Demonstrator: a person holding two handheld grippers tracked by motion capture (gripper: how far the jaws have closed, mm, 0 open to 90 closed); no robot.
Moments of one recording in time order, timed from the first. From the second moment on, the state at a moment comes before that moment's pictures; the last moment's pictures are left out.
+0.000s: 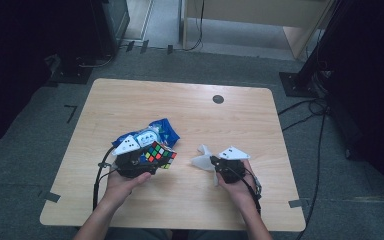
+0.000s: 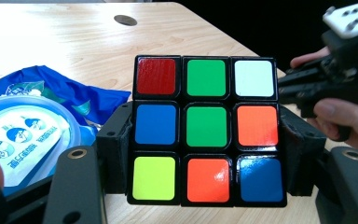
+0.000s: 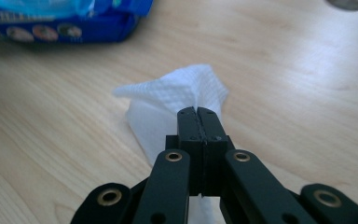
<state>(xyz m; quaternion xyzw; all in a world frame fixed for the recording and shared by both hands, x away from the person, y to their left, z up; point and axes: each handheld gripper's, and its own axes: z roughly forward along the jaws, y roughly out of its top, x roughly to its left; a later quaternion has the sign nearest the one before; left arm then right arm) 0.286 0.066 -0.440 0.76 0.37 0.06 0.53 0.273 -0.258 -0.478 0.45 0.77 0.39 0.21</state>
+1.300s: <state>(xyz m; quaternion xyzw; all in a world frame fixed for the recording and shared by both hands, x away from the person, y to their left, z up) 0.282 0.062 -0.441 0.77 0.35 0.08 0.53 0.271 -0.279 -0.470 0.42 0.76 0.45 0.20</state>
